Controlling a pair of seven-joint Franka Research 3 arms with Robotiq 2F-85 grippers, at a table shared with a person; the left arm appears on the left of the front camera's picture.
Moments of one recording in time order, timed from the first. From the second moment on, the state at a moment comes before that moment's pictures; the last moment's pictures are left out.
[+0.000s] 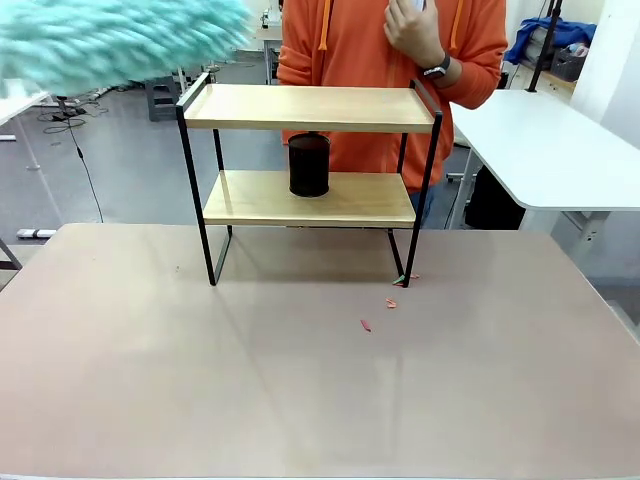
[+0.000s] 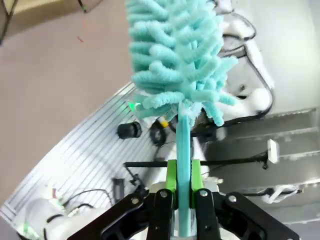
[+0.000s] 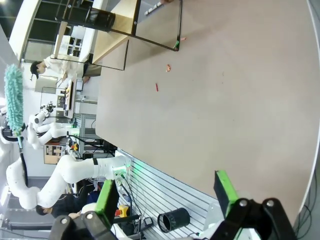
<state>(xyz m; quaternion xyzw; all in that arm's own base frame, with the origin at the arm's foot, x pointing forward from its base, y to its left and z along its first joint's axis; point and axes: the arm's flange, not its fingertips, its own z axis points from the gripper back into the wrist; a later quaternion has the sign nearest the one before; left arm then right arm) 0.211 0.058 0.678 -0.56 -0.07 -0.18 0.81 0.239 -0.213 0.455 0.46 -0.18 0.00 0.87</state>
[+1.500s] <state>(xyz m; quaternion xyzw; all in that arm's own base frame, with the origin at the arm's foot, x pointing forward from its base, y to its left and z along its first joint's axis) 0.241 0.180 0.527 -0.53 -0.05 0.22 0.82 0.239 -0.213 0.456 0.46 -0.18 0.00 0.87</state>
